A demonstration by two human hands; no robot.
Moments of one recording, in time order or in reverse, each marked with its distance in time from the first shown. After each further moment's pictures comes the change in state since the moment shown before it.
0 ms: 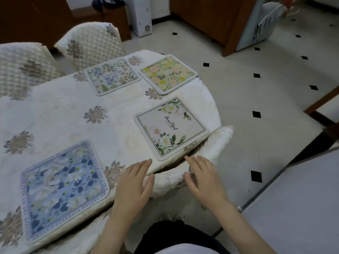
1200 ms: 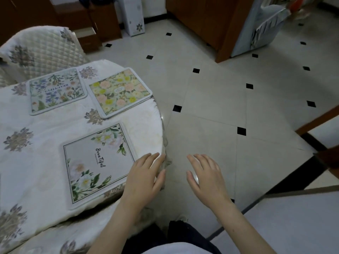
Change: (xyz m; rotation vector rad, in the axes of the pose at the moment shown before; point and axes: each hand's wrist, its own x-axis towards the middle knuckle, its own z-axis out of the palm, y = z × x) left_hand 0.271 0.267 0.178 0.110 -0.054 0.057; right_hand 0.159 0.329 -0.169 -0.126 0.049 -0.114
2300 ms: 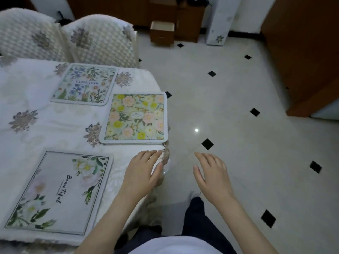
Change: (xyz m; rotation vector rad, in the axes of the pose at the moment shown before) left_hand 0.316 -0.052 0.026 -0.008 0.271 -0.538; right_hand 0.414 0.139 0.025 0.020 -0.268 -0.411
